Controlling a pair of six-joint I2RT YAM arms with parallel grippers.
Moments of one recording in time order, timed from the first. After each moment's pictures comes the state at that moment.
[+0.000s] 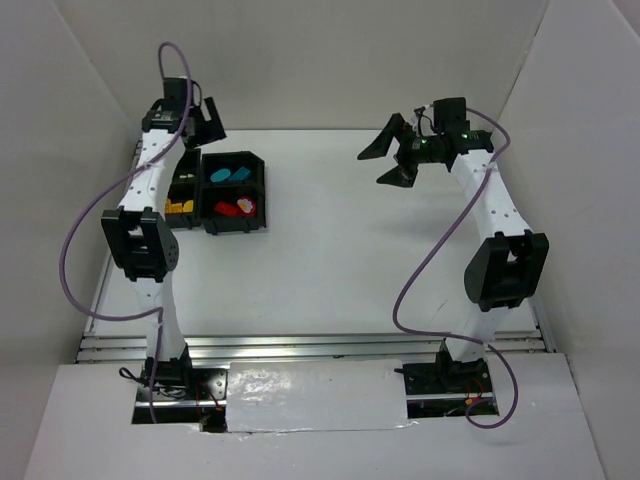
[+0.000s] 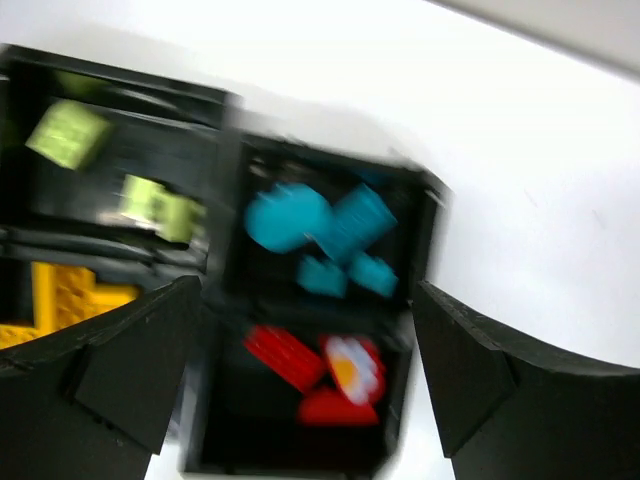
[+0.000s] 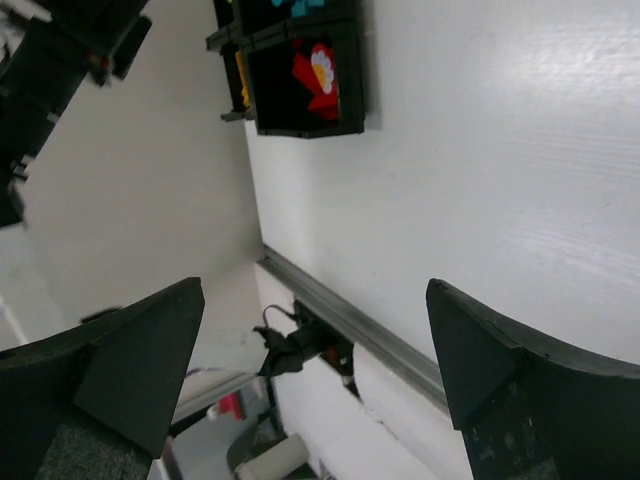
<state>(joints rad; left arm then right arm) 0.03 2.15 2.22 -0.77 -0.12 -0.34 0.08 1.78 1.75 -0.77 -0.76 0.71</state>
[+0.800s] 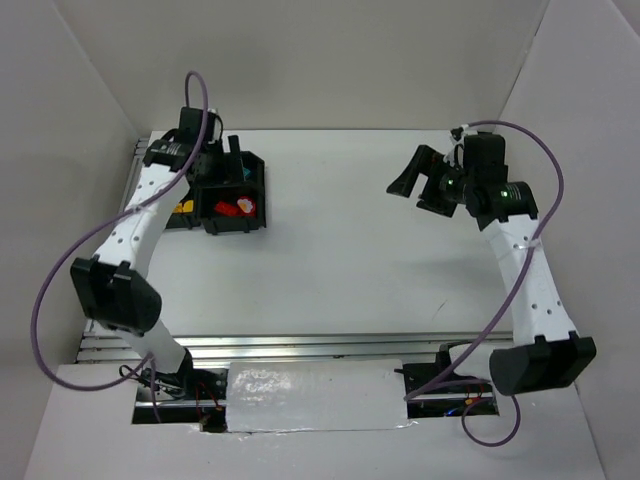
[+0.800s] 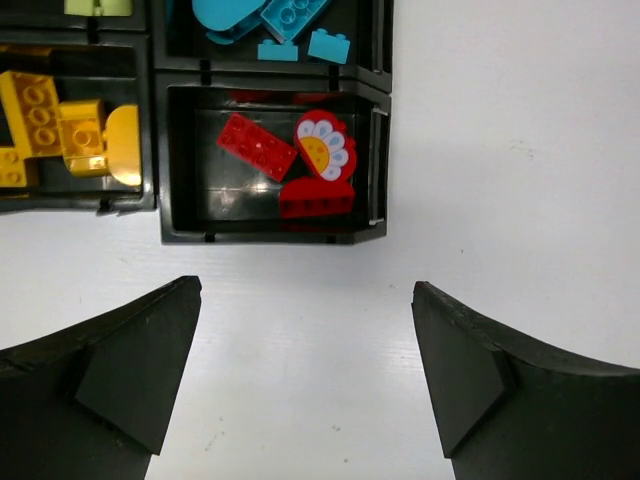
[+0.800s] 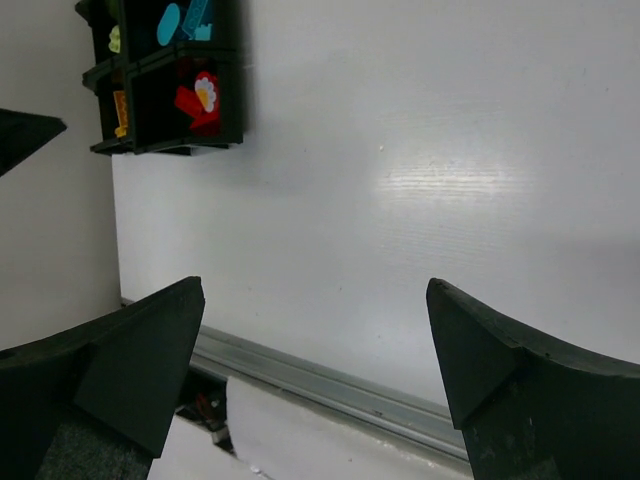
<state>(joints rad) -0.19 1.70 1.76 -0.91 -0.14 -0.31 0.09 1.27 1.46 -0.85 -0.37 0.52</state>
